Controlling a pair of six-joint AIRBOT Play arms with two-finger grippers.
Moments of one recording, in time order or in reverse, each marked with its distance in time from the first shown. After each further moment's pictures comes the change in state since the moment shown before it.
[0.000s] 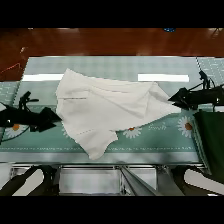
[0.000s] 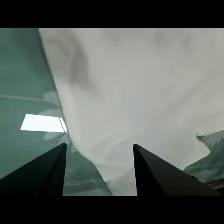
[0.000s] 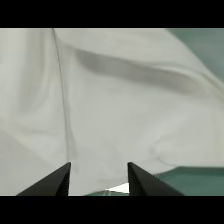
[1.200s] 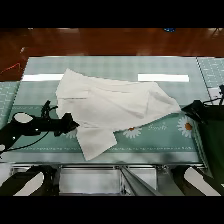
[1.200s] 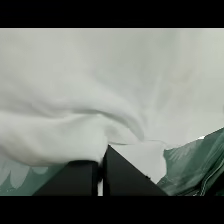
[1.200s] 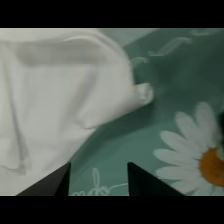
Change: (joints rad) left arm -0.286 -0.036 -0.171 -0.309 0.328 -0.011; right arm -0.227 0.216 -0.193 -0.089 -0.045 0.012
